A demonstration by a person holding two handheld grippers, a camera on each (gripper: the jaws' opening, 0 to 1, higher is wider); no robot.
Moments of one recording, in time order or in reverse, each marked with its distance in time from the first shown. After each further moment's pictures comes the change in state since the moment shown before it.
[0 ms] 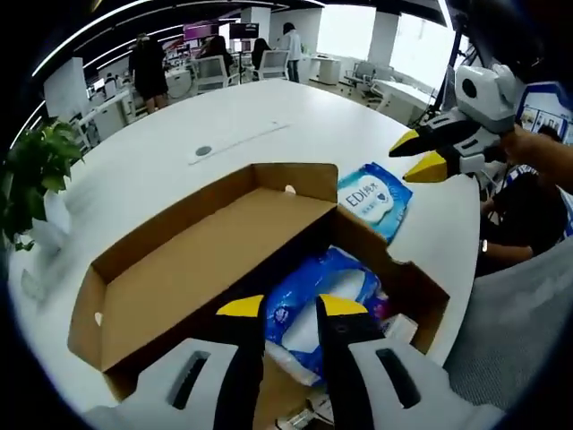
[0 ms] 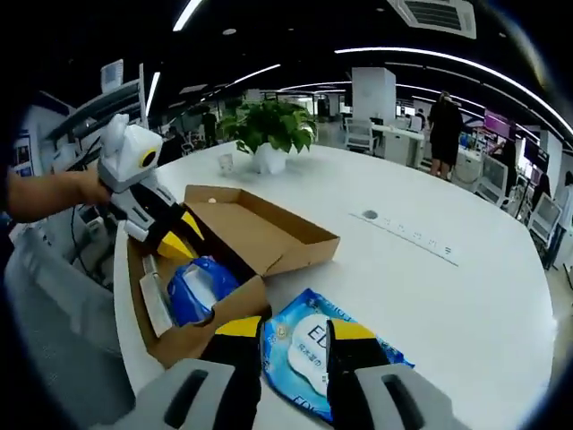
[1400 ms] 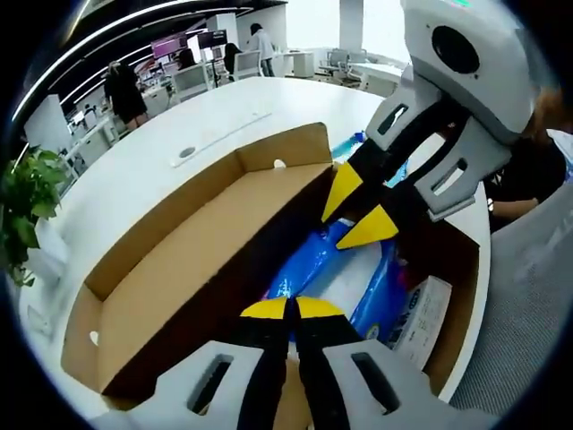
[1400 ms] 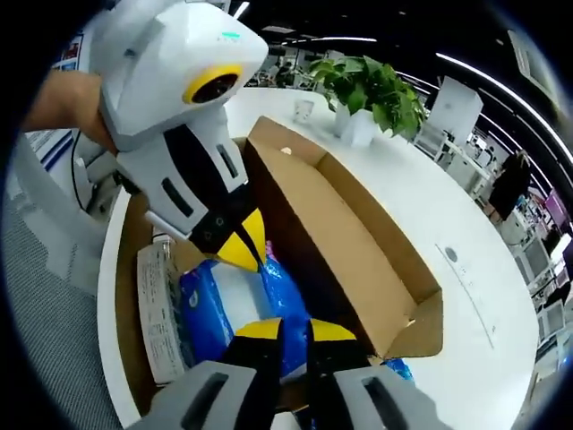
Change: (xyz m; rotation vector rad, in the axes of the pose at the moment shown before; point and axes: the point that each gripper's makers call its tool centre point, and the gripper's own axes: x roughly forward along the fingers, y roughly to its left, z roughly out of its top) left arm 0.022 0.008 -0.026 0.163 0.009 -0.006; right arm 0.104 0.088 0.003 -0.392 0.207 0.100
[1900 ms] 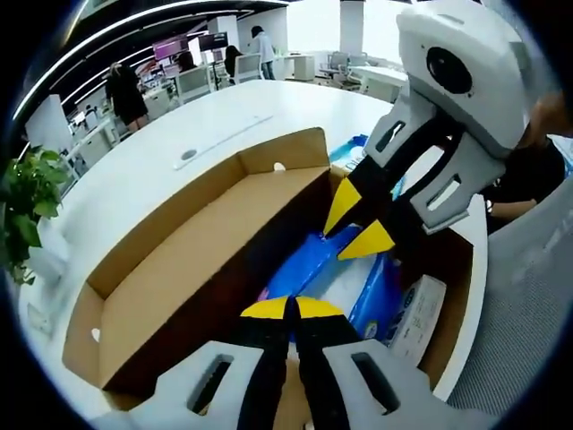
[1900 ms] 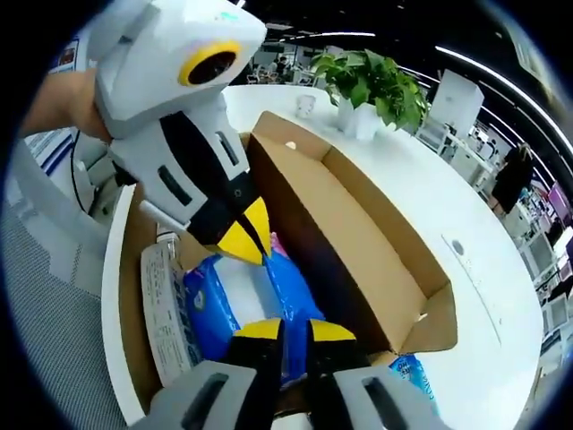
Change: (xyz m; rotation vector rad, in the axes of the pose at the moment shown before) left arm -0.005 -0.002 0.002 -0.003 -0.015 0.000; right arm 0.004 0.007 -0.006 0.025 0.024 0.017
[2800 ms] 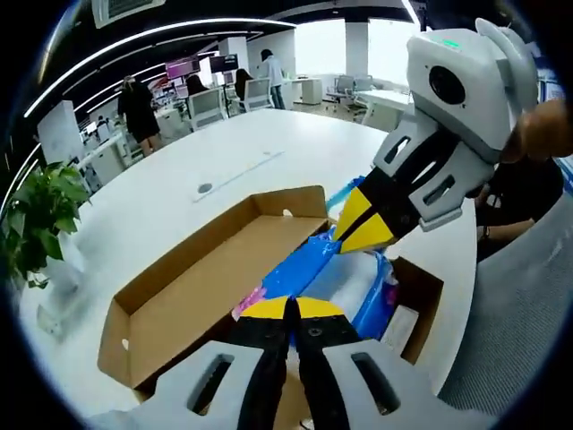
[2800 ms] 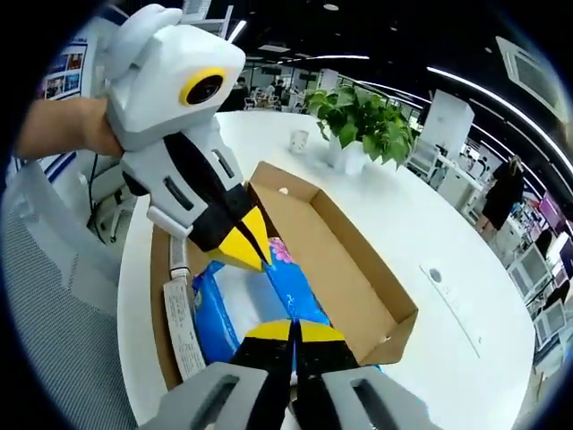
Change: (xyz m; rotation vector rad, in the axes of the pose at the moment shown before) left arm -0.044 0.002 0.040 -0.019 -0.123 0.038; right arm -0.052 -0.007 0.042 -0.016 -0.137 -0.035
